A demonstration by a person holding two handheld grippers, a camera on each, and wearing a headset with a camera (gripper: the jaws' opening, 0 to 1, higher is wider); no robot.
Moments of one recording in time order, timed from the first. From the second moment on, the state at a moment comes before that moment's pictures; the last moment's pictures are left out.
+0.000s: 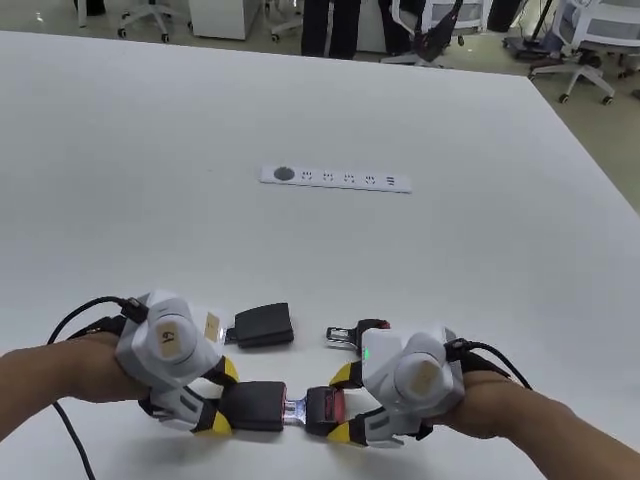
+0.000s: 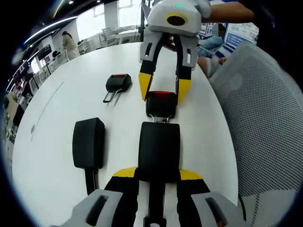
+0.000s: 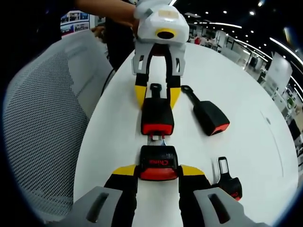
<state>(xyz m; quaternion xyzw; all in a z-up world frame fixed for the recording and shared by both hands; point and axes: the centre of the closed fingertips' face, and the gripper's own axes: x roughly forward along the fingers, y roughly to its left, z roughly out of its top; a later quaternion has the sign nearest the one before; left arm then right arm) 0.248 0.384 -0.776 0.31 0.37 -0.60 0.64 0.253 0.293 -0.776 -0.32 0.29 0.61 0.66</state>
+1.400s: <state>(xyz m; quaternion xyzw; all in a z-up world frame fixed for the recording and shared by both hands) 0.249 0.386 -0.777 0.31 0.36 -0.60 0.64 0.252 0.300 -0.774 -0.32 0.30 0.61 0.66</state>
